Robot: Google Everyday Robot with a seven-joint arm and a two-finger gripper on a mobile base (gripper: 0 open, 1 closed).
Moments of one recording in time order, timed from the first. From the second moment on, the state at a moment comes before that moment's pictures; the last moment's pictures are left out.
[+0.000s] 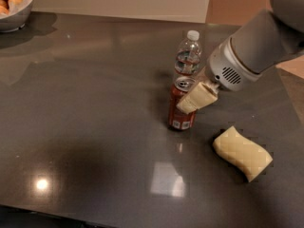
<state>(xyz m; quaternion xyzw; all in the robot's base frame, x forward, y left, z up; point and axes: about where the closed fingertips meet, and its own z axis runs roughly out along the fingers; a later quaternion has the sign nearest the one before) 0.474 -0.089 0.916 -0.51 0.82 0.14 0.24</state>
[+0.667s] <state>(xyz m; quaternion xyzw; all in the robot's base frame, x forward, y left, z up) 0.500 -0.125 0.906 -0.46 0.84 0.11 0.28</state>
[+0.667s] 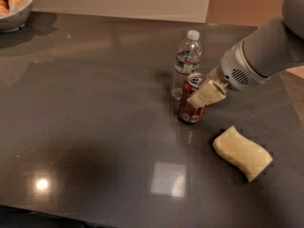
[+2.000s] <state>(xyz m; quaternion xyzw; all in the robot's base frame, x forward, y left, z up) 0.515 -0.141 0.895 -0.45 0.84 0.11 0.29</state>
